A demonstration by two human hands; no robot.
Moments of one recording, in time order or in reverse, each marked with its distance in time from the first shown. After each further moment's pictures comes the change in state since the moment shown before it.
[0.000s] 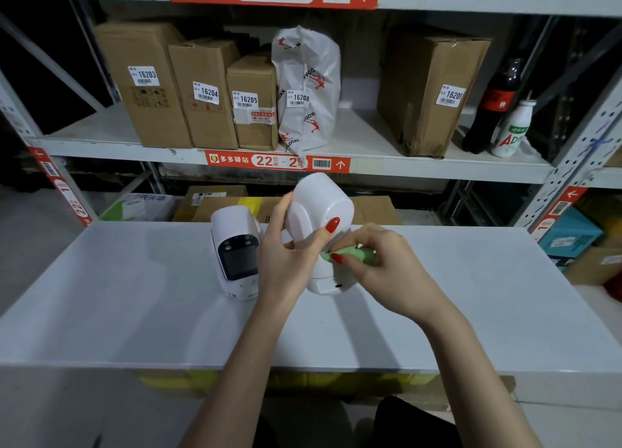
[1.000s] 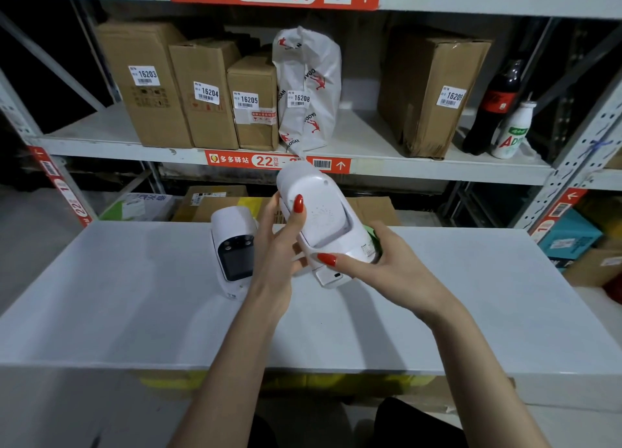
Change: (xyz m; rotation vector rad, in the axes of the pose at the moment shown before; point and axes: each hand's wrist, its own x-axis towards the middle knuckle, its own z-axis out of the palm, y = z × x) left_hand 0.007 0.012 -0.006 -0.436 -0.101 -0.267; right_hand 0.000 0.004 -0.004 0.229 -0.070 0.253
